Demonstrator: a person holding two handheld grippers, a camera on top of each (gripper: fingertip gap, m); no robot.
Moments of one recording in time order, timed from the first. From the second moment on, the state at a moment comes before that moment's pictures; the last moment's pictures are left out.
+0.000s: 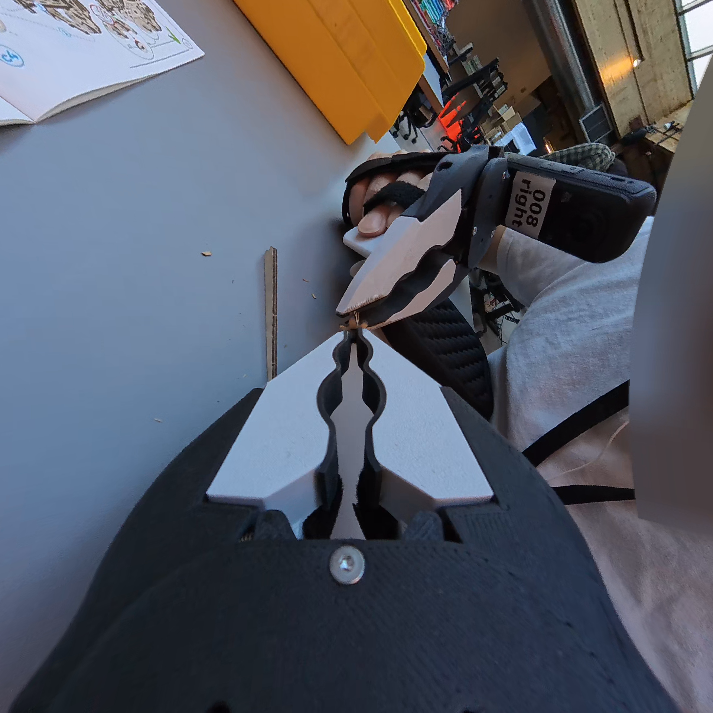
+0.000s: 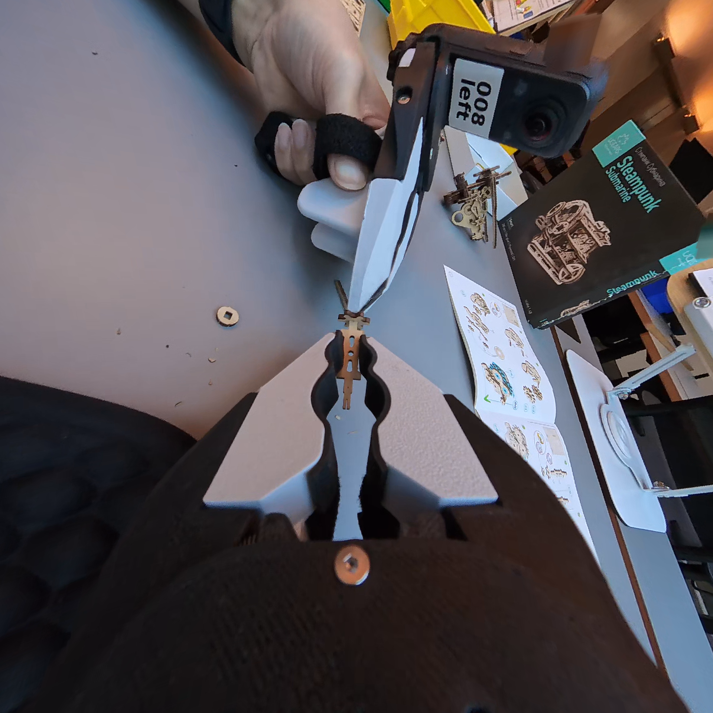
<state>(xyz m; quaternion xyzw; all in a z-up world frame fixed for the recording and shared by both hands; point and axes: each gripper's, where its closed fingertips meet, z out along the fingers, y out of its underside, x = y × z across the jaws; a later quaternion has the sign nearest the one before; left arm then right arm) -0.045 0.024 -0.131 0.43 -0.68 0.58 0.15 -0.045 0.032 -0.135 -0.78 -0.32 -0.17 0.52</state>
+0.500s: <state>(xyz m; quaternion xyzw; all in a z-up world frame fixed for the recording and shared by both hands) -0.042 0.027 -0.113 0.33 -0.74 0.59 0.02 -0.041 0.034 -0.120 -0.77 -0.27 -0.11 0.57</state>
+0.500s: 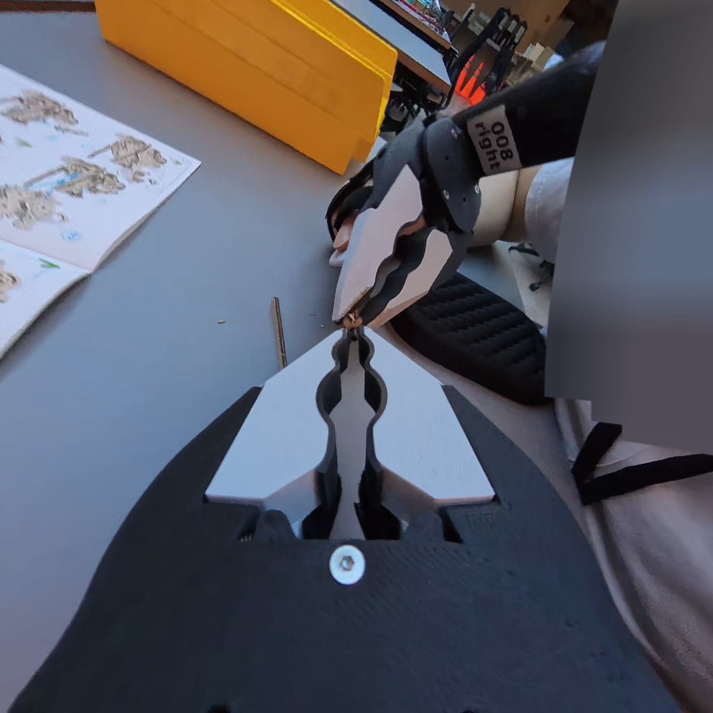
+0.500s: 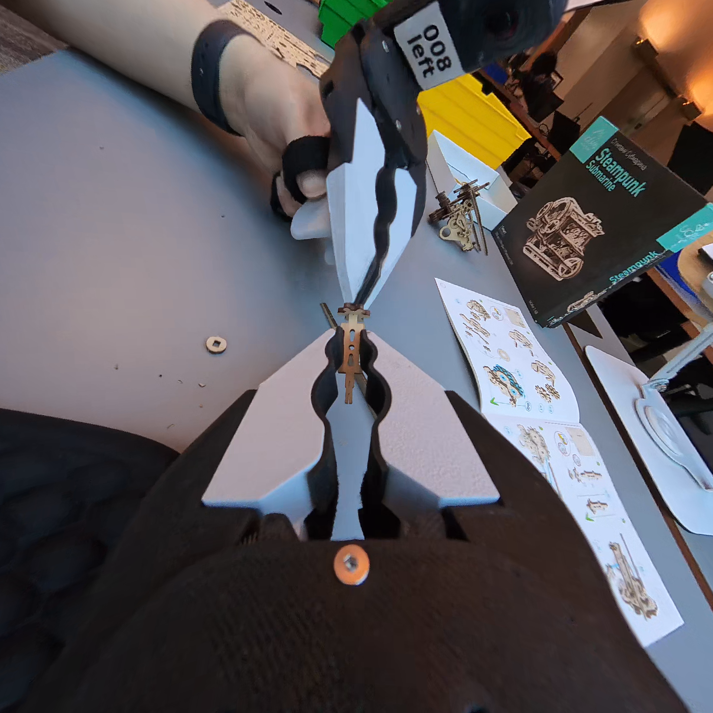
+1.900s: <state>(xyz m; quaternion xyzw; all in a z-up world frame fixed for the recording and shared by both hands) -0.060 0.017 -0.111 0.09 -0.80 0.54 -0.25 -0.058 0.026 -0.118 -0.78 -0.27 0.05 0.56</state>
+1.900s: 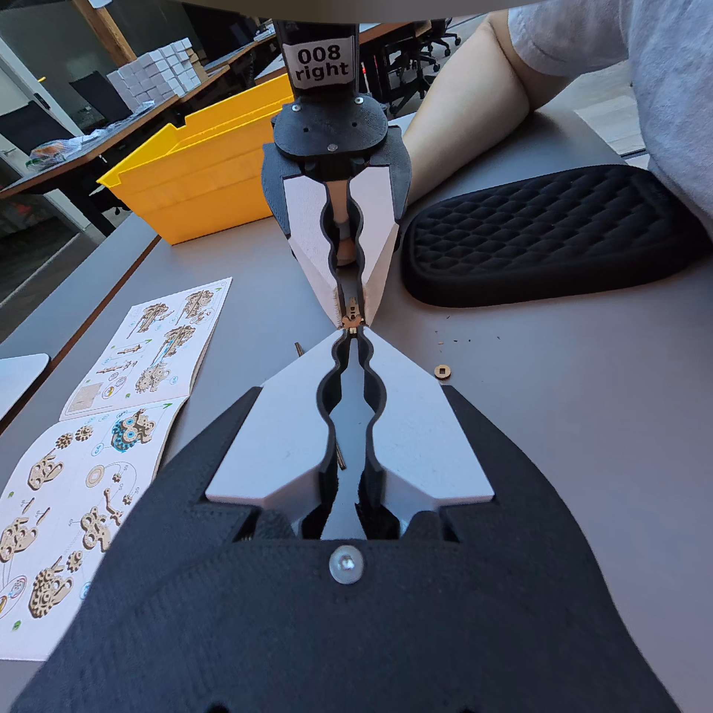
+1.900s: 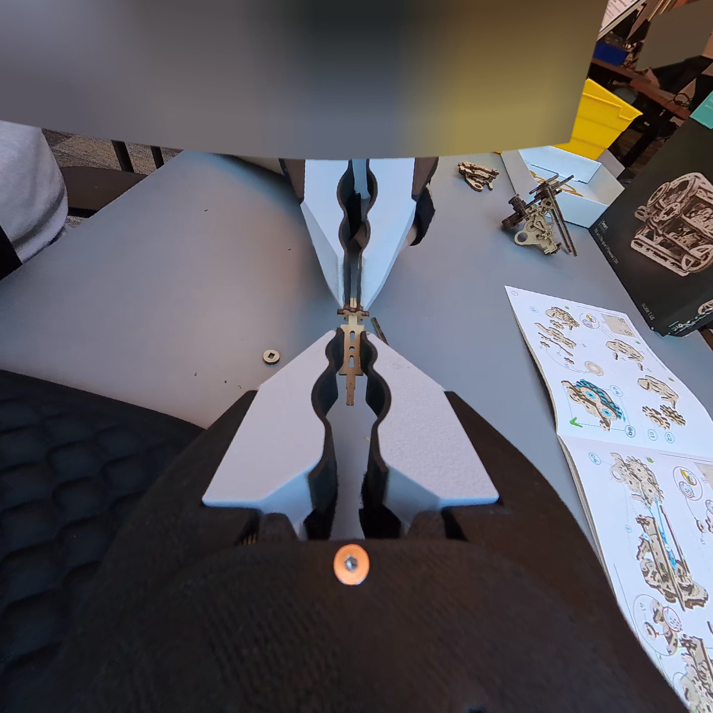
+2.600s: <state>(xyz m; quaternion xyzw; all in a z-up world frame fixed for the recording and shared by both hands) -0.059 0.018 -0.128 0.08 -0.83 0.48 -0.28 -0.058 0.029 -0.135 -0.81 -0.27 0.01 0.52</state>
